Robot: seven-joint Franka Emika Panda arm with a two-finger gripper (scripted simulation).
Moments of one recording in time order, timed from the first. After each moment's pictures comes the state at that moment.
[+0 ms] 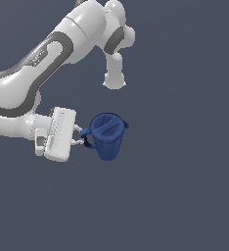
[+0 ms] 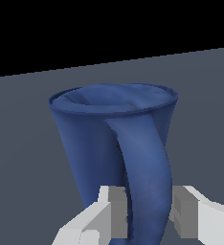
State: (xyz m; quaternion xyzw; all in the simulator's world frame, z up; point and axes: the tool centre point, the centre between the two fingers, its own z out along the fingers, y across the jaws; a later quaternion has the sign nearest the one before) arm 0.032 -0.124 0.198 -0.62 -0.59 -0.32 0.40
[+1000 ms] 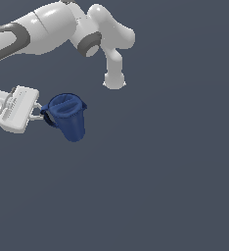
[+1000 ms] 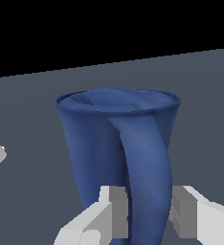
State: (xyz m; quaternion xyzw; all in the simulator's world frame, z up) arm -0.062 -0.296 0.229 -0.62 -0.59 -0.33 0.40
